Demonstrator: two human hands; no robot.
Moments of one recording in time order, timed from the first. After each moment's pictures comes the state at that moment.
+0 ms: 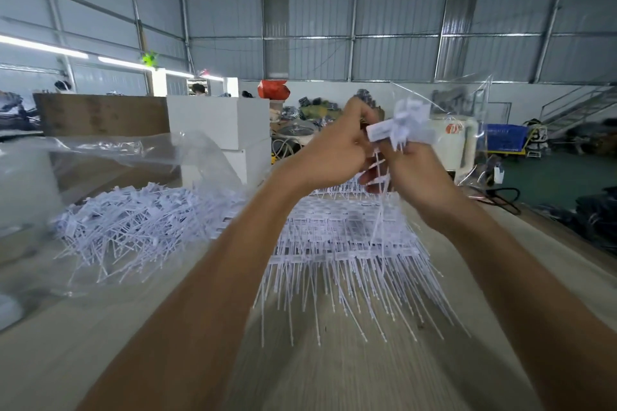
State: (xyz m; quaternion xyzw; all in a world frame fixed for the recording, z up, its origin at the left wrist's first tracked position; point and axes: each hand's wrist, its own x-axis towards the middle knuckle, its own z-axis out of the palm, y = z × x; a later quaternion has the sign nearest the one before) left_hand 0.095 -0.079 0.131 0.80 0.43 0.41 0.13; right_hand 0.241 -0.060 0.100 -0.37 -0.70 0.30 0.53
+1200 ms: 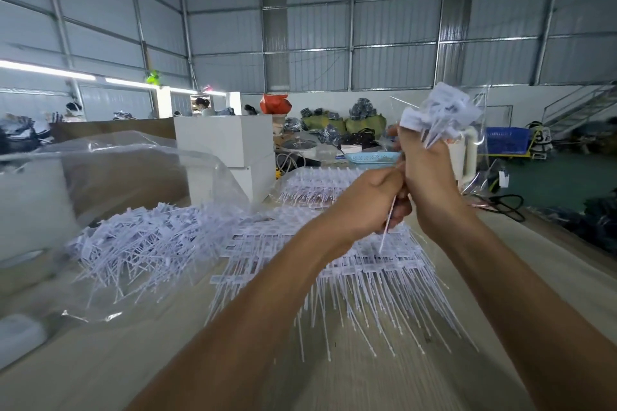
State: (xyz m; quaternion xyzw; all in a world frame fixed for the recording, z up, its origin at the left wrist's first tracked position) left_hand 0.131 -0.095 0.098 0.75 0.36 0.43 0.36; right_hand 0.235 -0.057 0.116 -0.35 -0.56 0.28 0.69
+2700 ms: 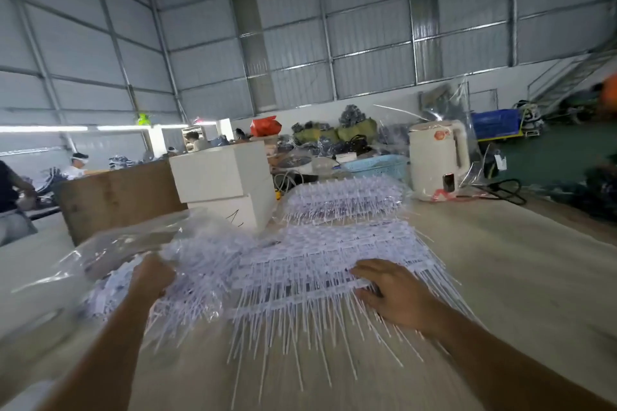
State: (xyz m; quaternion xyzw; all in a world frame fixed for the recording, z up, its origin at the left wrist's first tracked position) left_hand -0.199 -0.035 0.024 0.45 0.83 0.31 0.01; right_hand 0.241 0.008 -0.069 -0.43 -0.86 -0.01 0.25
